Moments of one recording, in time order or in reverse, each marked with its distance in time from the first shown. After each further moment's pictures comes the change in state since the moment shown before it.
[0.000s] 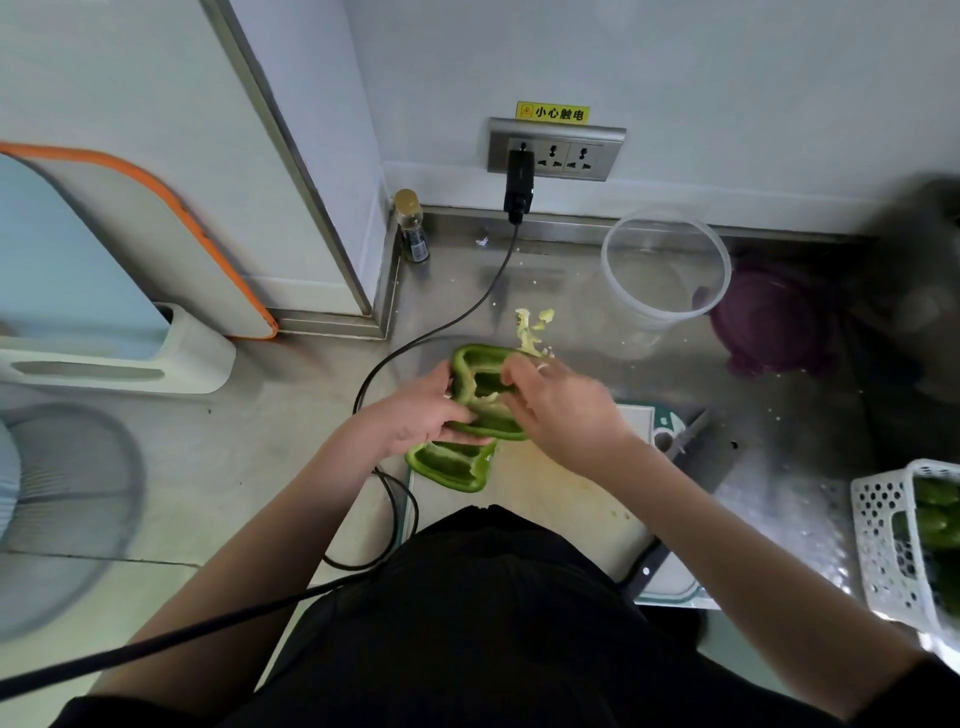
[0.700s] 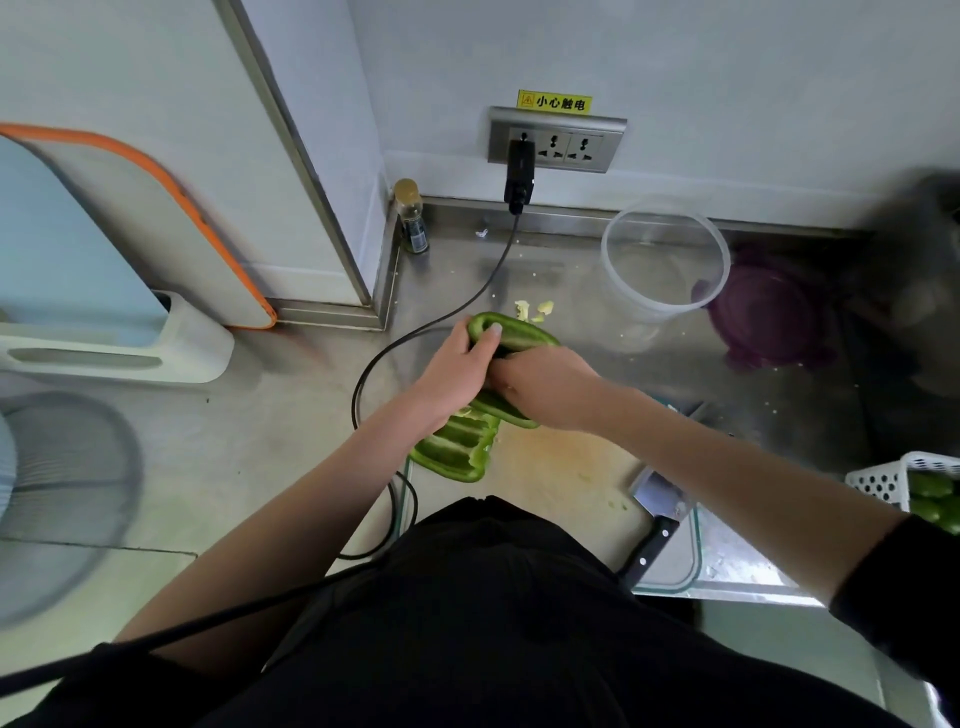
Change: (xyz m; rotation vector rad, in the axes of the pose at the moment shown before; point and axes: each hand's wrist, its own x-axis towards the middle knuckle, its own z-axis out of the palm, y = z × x) left_hand 0.017 0.014 0.029 0.215 0.323 0.192; right_hand 0.038 0.005 0.007 -0.507 -0.263 -0.339
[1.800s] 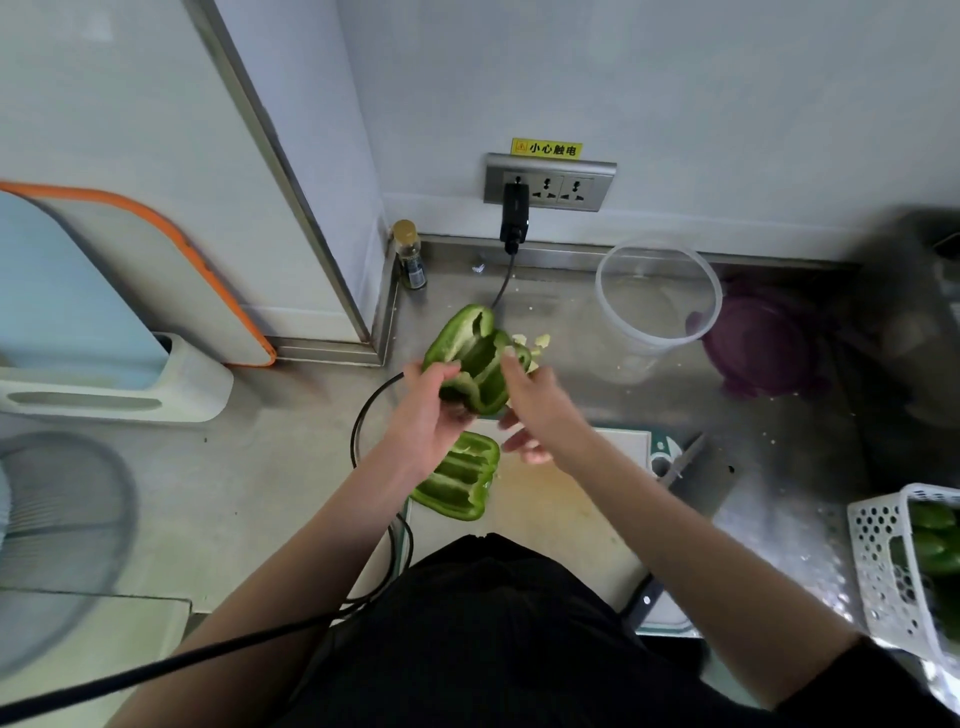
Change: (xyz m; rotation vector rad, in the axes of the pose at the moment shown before) left_hand -0.005 -0.001 -0.012 -0.893 0.048 -0.133; right_hand 0.011 -0.010 -0.008 1.629 0.053 0.961
